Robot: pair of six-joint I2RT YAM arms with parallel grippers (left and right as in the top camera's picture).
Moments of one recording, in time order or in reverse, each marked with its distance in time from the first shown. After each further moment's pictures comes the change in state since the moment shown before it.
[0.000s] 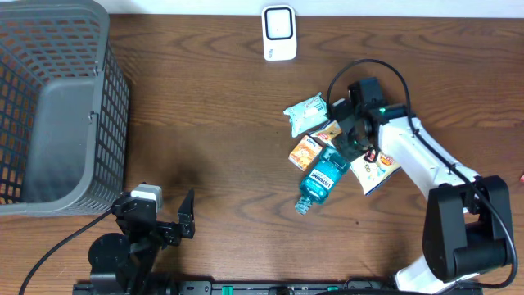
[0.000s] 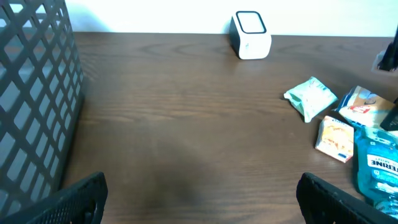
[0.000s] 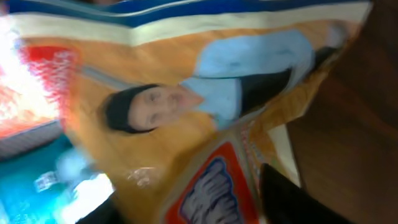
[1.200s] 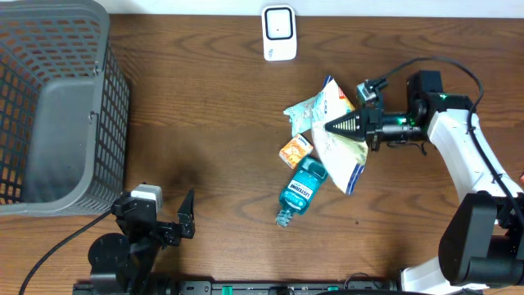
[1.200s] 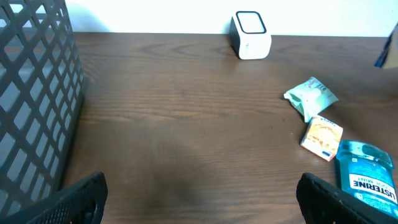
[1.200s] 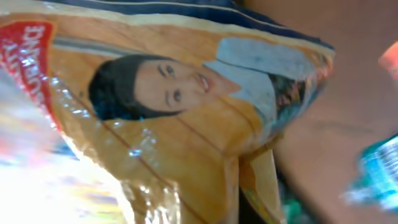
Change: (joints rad) left arm 0.000 0.000 0.000 0.000 0.000 0.000; right arm -0.274 -0.054 0.116 -0.363 -1.418 0.547
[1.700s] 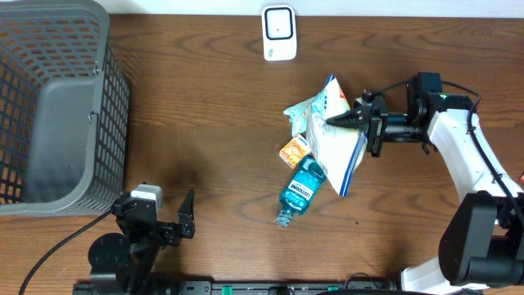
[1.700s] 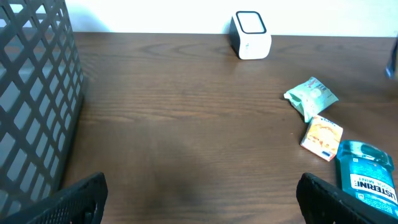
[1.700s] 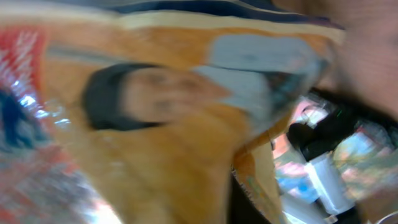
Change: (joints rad) left arm 0.000 0.000 0.000 0.000 0.000 0.000; right arm 0.000 0.000 0.000 -0.016 -0.088 0.462
